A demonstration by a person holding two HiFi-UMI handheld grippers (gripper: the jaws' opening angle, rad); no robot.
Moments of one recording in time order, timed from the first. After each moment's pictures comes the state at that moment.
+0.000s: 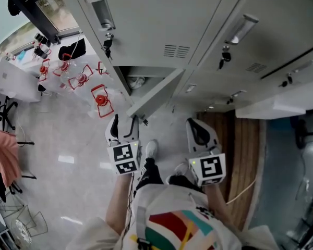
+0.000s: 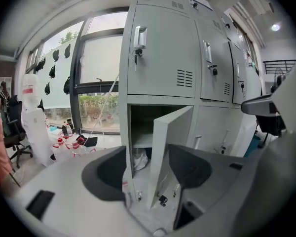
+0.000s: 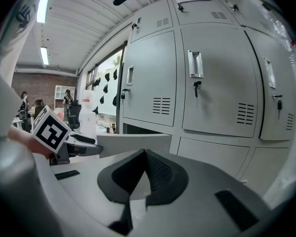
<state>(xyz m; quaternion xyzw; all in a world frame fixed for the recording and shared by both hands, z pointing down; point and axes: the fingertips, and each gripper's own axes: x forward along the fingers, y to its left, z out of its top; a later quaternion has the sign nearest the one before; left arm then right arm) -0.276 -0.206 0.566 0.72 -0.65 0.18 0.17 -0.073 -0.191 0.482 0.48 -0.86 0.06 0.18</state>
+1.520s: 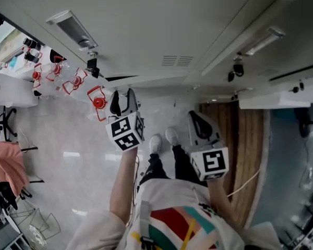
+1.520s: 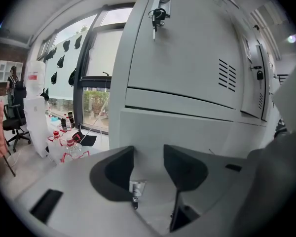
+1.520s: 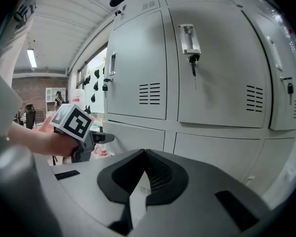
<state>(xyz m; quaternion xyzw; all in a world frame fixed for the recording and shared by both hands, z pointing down) -0.286 -0.339 0.575 0.69 -0.68 0.13 0.22 -0.075 -0.258 0.502 0.51 -0.84 0.10 0.18</state>
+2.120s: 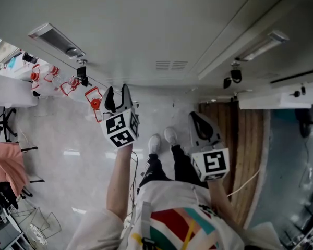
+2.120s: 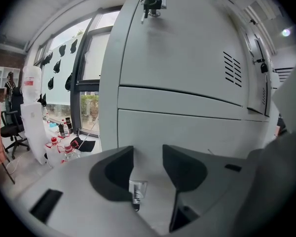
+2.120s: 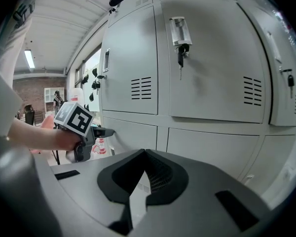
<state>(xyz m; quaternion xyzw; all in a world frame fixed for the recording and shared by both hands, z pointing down) -0.287 -0.368 0.575 0.69 -0.68 0.13 0.19 -0.056 -0.271 0.514 0.51 -0.83 0.11 0.19</state>
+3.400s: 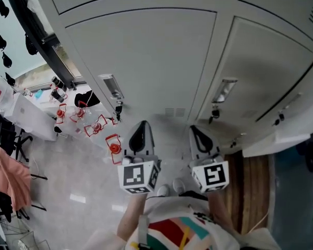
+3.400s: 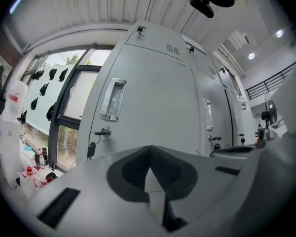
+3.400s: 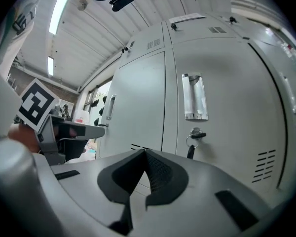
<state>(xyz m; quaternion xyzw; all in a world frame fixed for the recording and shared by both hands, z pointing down) -0.218 -0.322 0.360 0.78 -0.63 -0.02 0.03 -0.078 -0.312 0.374 0.50 -0.87 -0.04 0.03</state>
